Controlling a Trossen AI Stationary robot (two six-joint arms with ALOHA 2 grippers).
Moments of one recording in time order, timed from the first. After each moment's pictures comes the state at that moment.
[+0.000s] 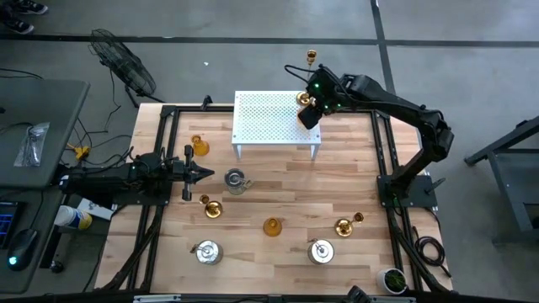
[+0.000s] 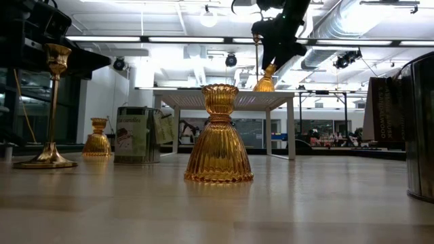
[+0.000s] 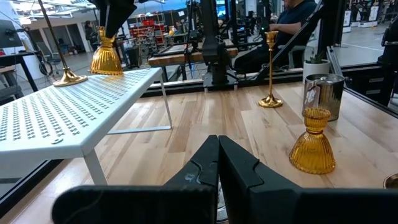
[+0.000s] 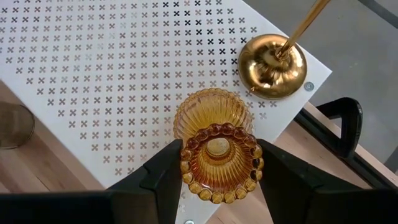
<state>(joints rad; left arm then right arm) 0.04 0.02 0.02 0.00 -0.02 0.13 -0.53 1.62 1.64 -1.04 0.13 0.28</state>
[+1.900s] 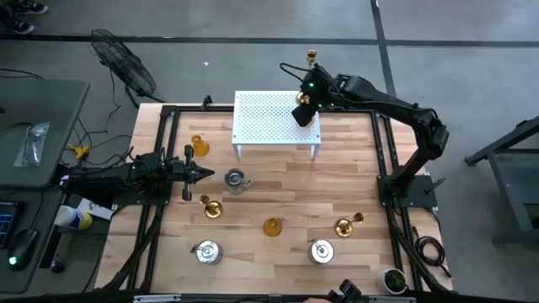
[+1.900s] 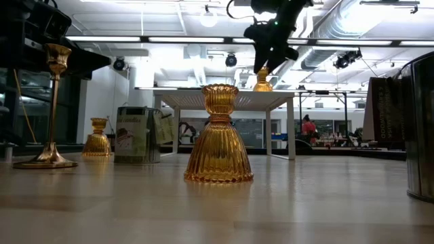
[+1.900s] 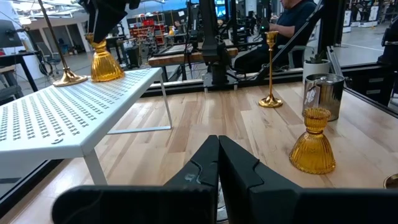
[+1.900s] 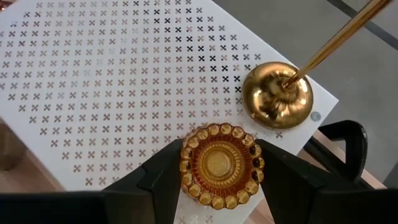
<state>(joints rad) 0.04 0.02 0.02 0.00 -0.02 0.13 -0.53 1.66 1.64 -0.93 0.15 0.26</state>
